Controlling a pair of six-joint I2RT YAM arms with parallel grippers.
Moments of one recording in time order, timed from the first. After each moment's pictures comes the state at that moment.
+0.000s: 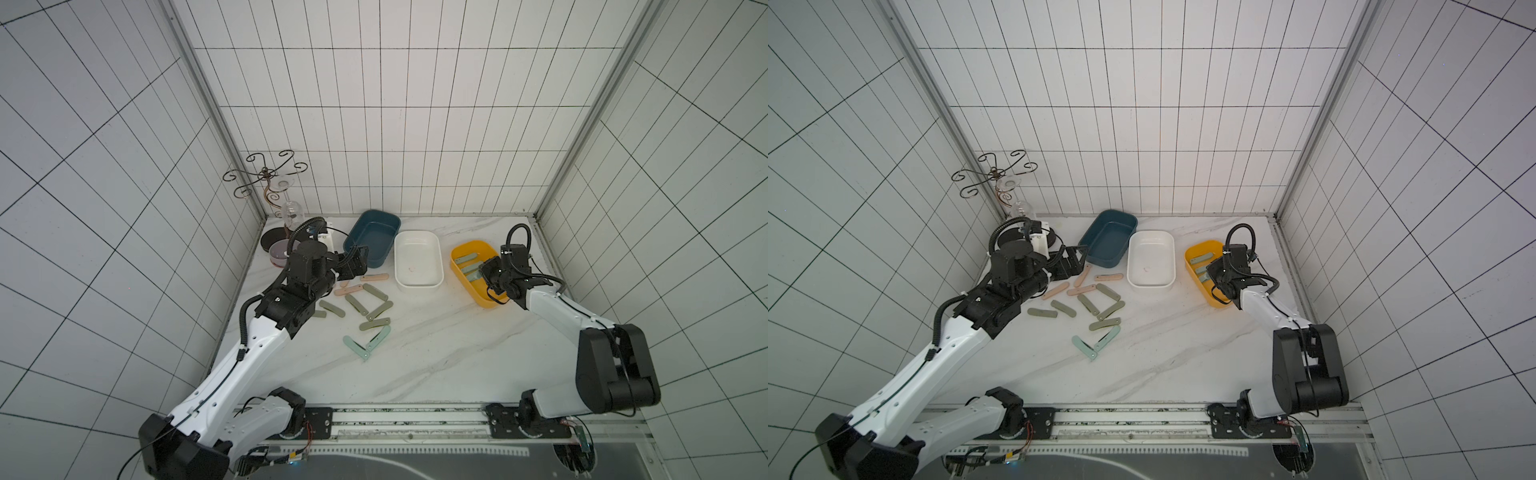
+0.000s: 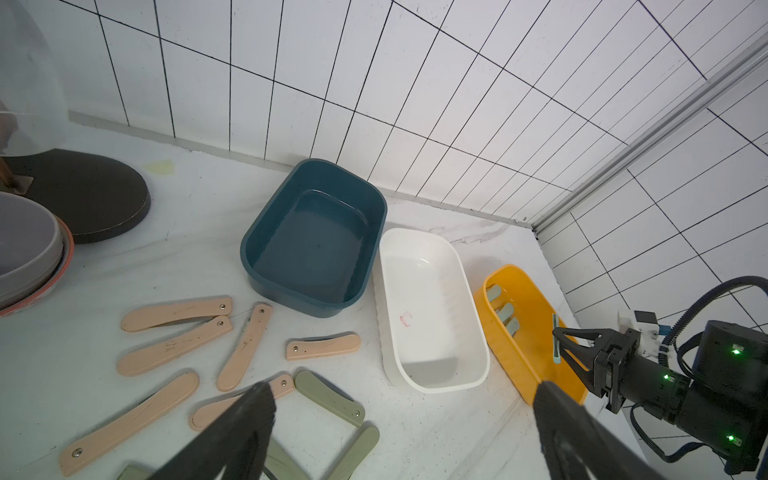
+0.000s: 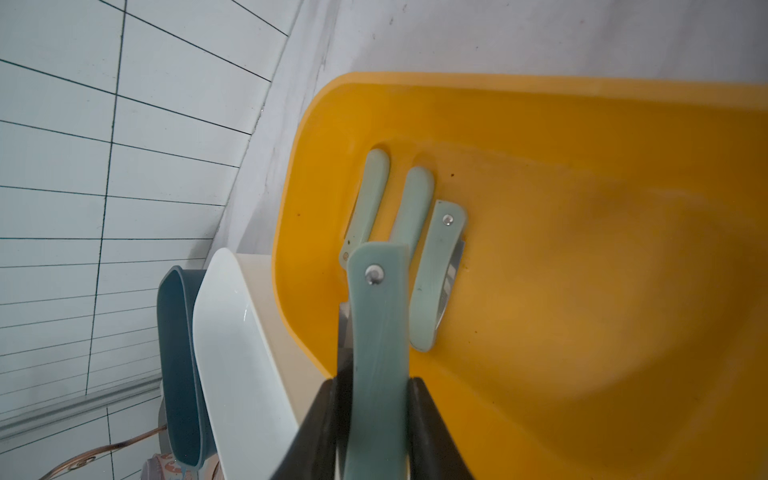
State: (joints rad) left arm -0.43 1.05 1.01 -0.33 0.00 -0.53; right arm 0.14 1.47 0.85 -0.11 -0.01 1.09
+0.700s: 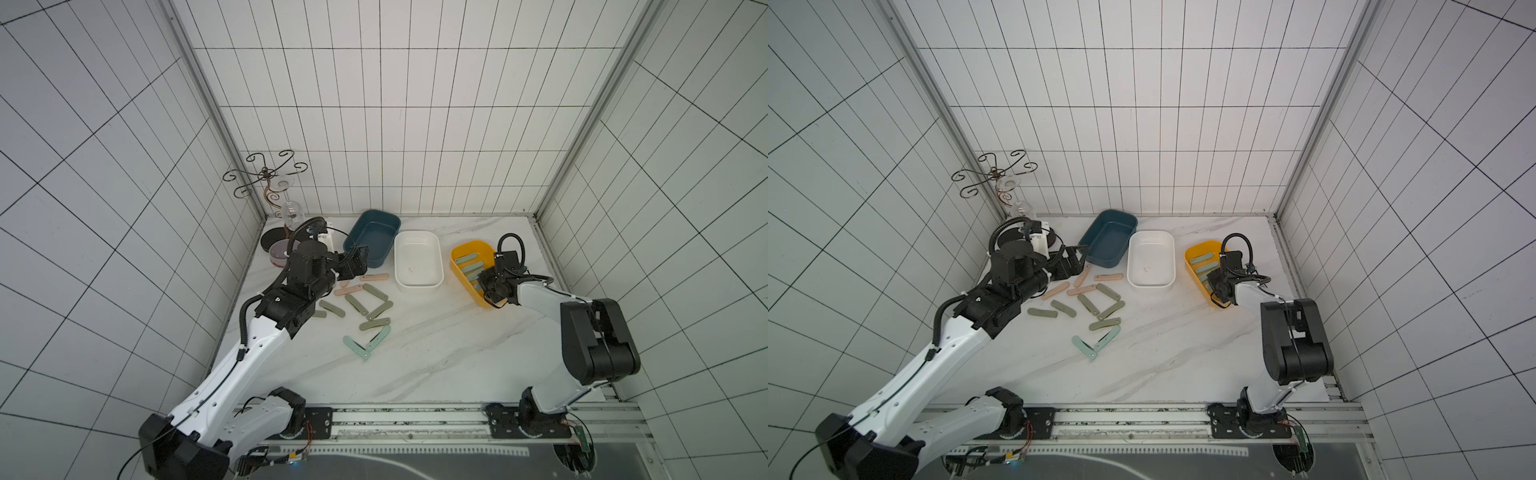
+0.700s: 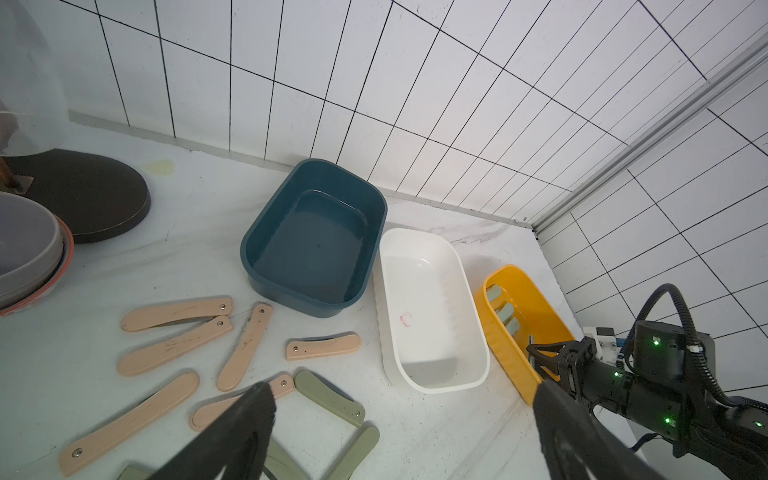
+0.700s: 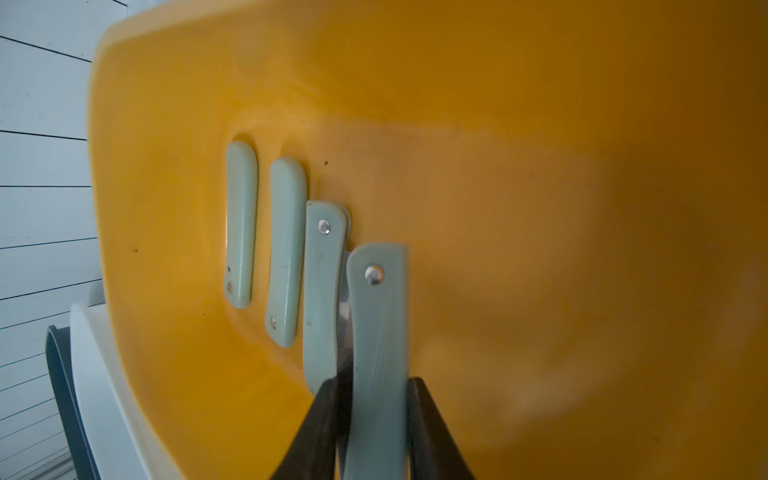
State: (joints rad) left arm -0.43 1.05 1.01 -0.33 0.00 -0.53; right arm 0.11 1.64 0.85 -0.11 0.01 1.15
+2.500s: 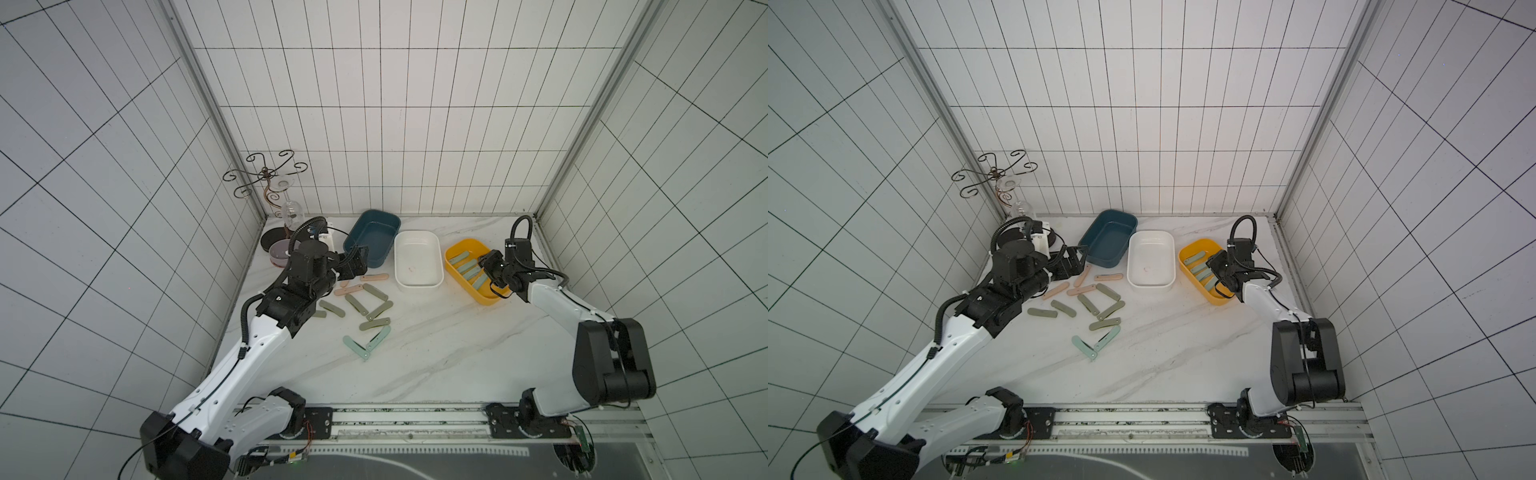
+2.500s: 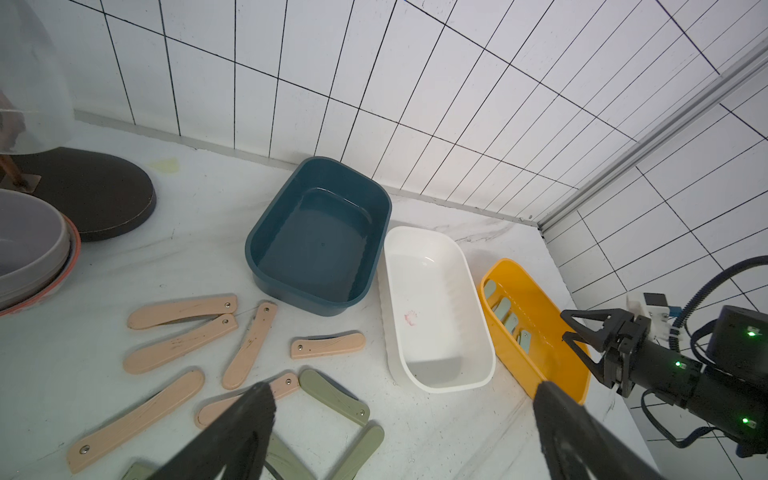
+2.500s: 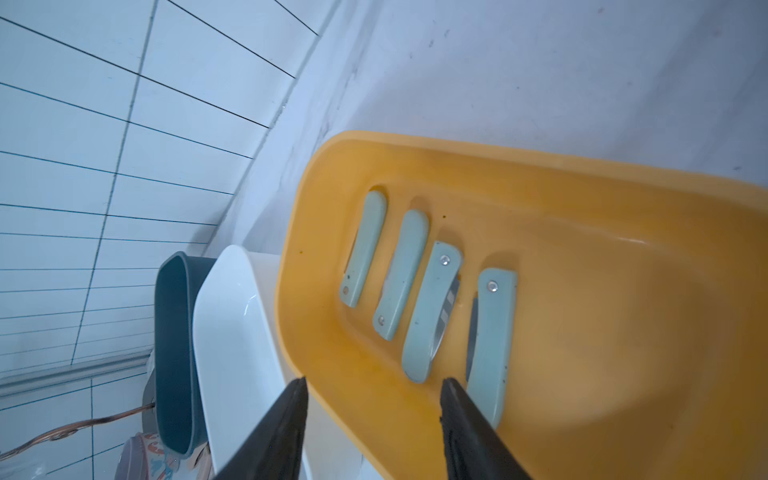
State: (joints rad) left arm -0.43 1.06 1.01 -0.34 -0.02 -0.53; right arm 0.10 1.47 0.91 -0.11 -0.08 0.90
